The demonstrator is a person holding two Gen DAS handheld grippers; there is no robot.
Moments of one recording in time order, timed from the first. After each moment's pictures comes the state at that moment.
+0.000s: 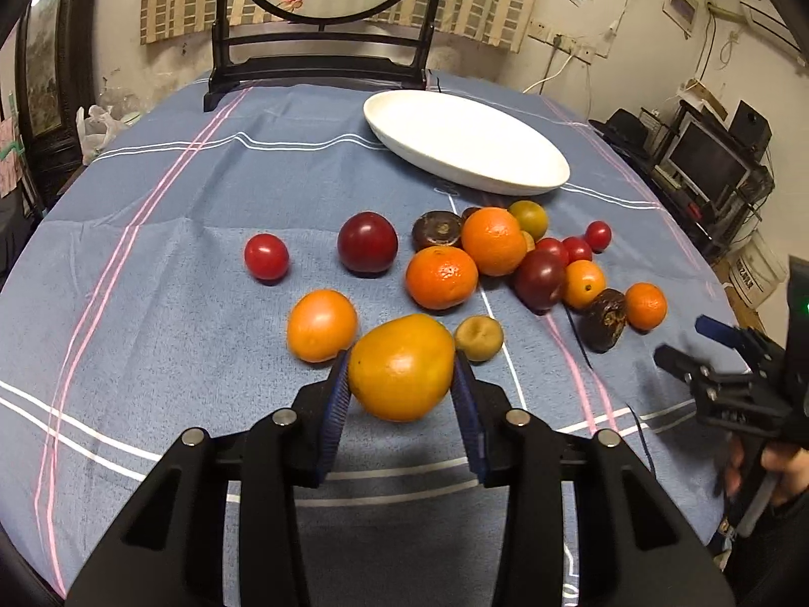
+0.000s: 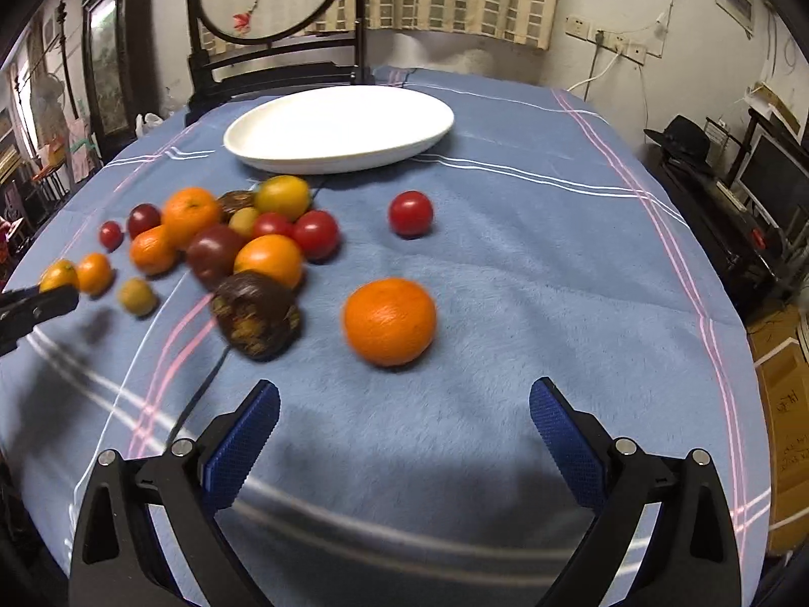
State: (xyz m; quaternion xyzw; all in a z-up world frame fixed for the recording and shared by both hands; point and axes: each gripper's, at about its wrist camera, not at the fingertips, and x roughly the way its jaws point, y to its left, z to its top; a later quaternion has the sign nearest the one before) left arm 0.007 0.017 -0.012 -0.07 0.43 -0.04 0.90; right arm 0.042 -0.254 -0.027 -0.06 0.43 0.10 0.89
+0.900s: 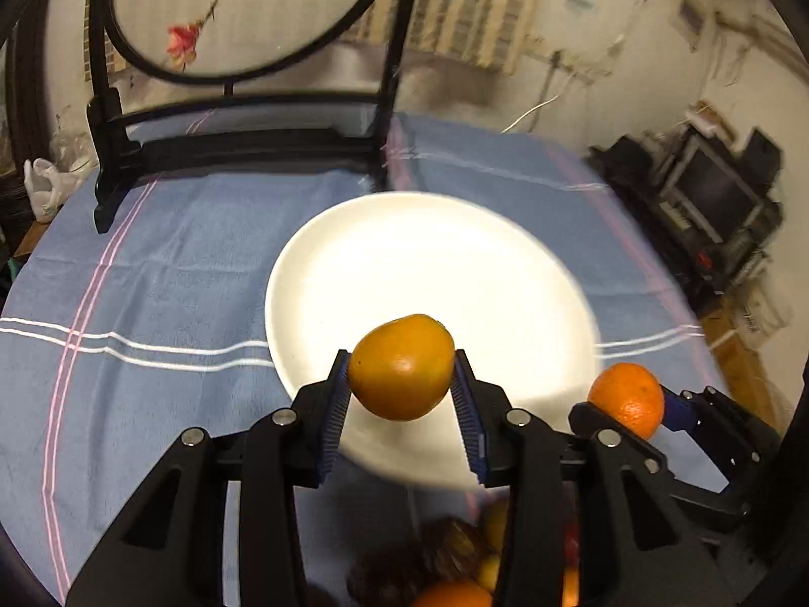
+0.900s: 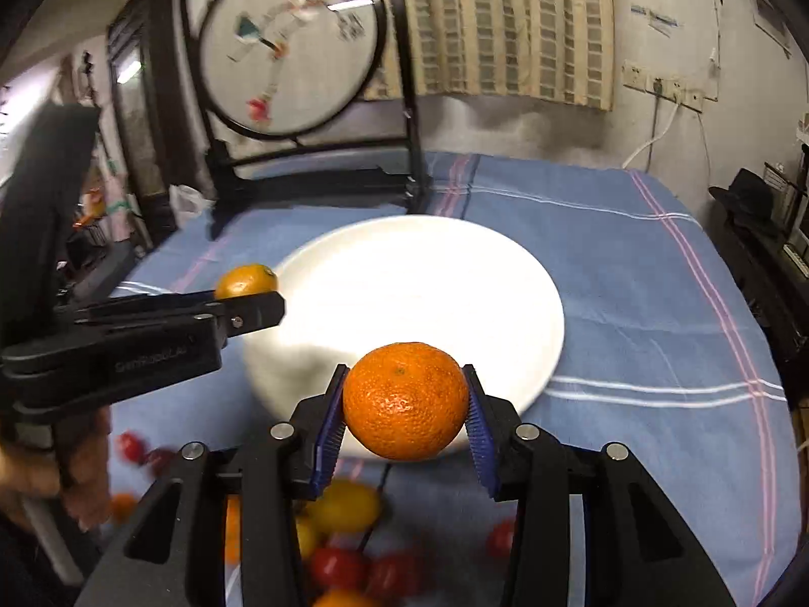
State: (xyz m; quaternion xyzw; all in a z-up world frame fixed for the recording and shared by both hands) left arm 0.245 -0.015 0.026 -0.07 0.43 -0.05 0.90; right arm 0.213 -0.179 0.015 -0.01 0.38 0.16 0.91
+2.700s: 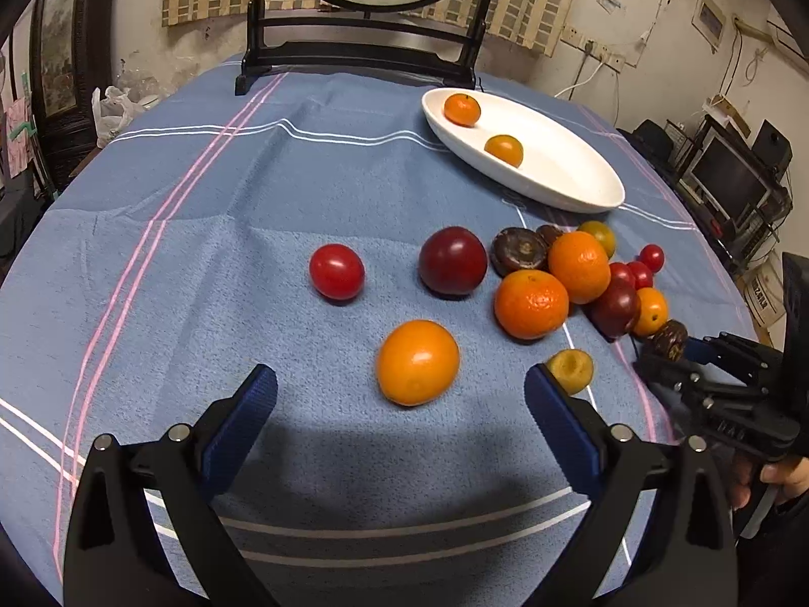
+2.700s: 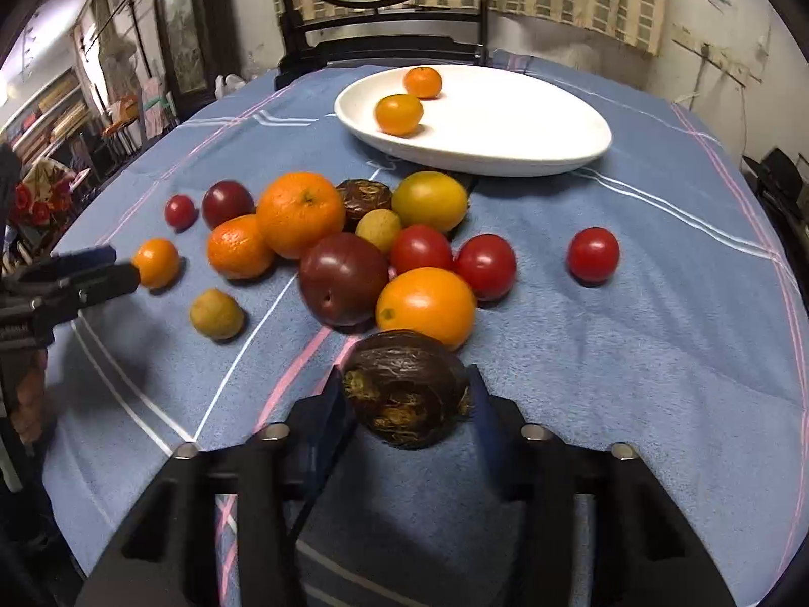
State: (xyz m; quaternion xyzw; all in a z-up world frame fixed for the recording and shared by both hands) left arm 0.023 0.059 -0.025 -0.09 0.44 -0.01 0.89; right arm 0.064 -0.192 -0.034 -0.06 0.45 0.22 0.86
